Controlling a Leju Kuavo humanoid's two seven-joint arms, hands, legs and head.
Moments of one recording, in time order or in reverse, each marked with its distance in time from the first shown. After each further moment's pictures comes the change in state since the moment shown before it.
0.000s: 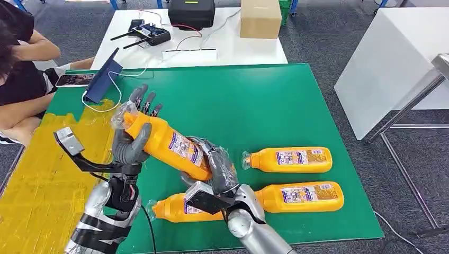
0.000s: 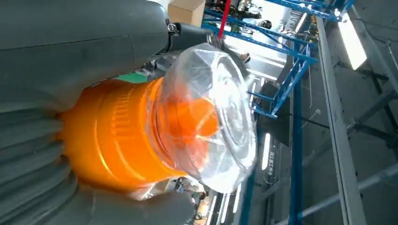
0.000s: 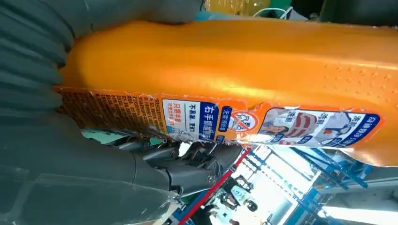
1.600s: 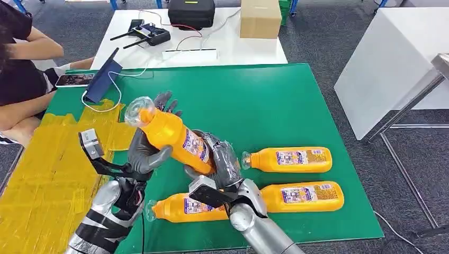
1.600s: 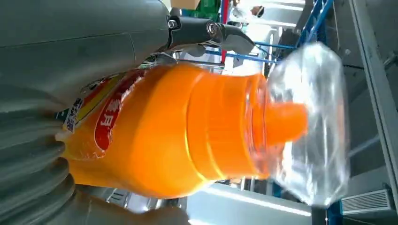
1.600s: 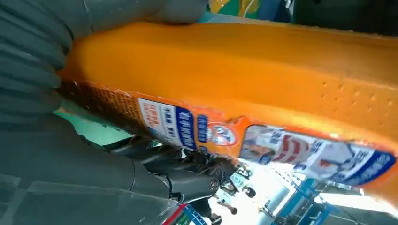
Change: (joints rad) left arm -0.038 0.045 -0.106 0.079 -0.072 -0.162 -0.005; right arm -0.036 -0.004 -0.009 0.023 -0.014 -0.008 -0.010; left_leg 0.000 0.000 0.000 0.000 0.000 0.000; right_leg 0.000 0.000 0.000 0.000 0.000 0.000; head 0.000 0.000
